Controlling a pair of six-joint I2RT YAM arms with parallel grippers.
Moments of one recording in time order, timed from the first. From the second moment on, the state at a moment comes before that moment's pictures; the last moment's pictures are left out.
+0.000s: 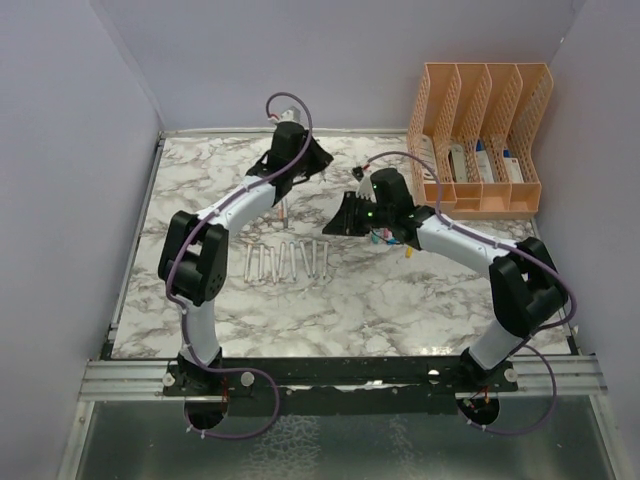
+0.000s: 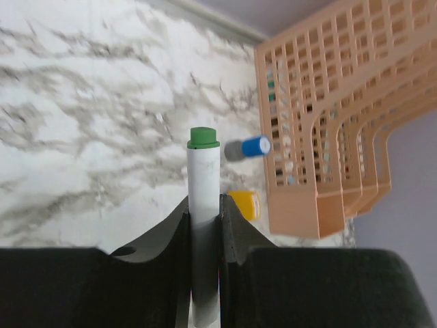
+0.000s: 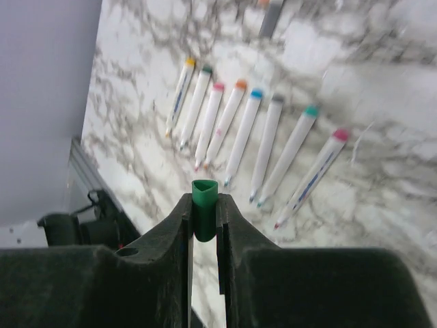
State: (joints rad) left arm -0.46 1.90 1.48 0.01 0.07 -0.80; right arm 0.57 1.68 1.11 0.03 -0.44 0.63
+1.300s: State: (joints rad) left arm -0.42 1.50 0.97 -0.27 0.13 -0.61; right arm 0.56 1.91 1.28 -0.42 0.11 0.31
